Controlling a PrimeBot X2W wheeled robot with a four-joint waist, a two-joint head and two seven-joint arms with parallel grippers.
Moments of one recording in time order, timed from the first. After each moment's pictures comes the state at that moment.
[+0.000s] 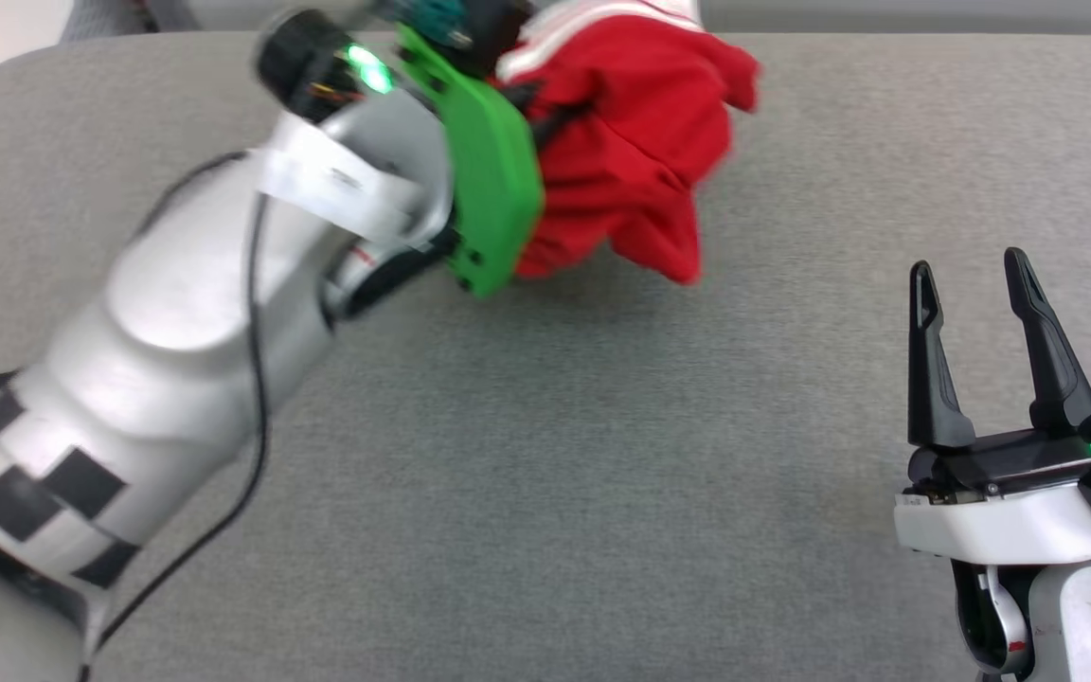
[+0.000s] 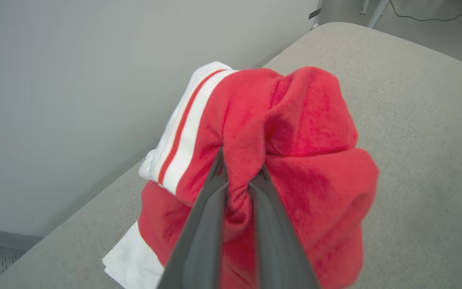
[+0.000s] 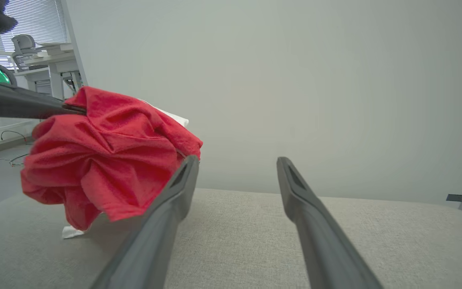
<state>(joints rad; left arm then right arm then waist) -1.18 0.44 -1.01 0.32 -0.89 -0.13 0.31 -0.10 -0.05 0.03 -0.23 0.10 0.13 -0.26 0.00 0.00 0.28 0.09</state>
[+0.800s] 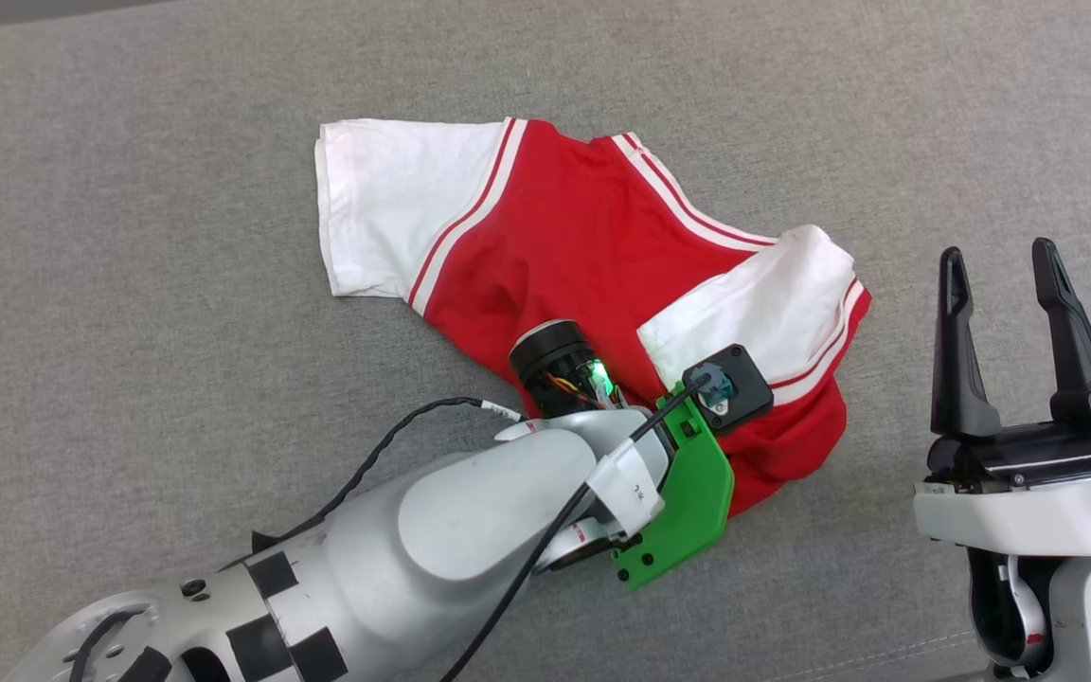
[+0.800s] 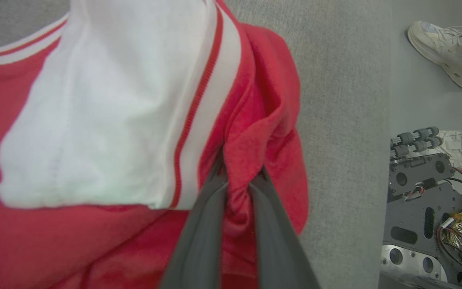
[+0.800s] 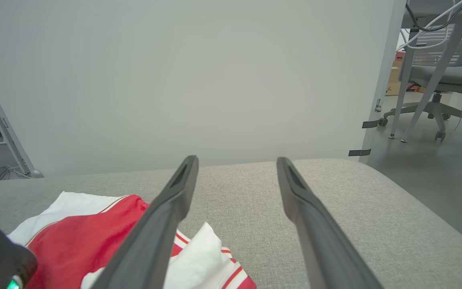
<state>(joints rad) -0.93 0.19 -1.28 0.36 -0.74 -0.13 0.39 -0.11 -0.05 0.00 -0.24 0.16 0.13 -0.26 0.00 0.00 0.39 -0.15</state>
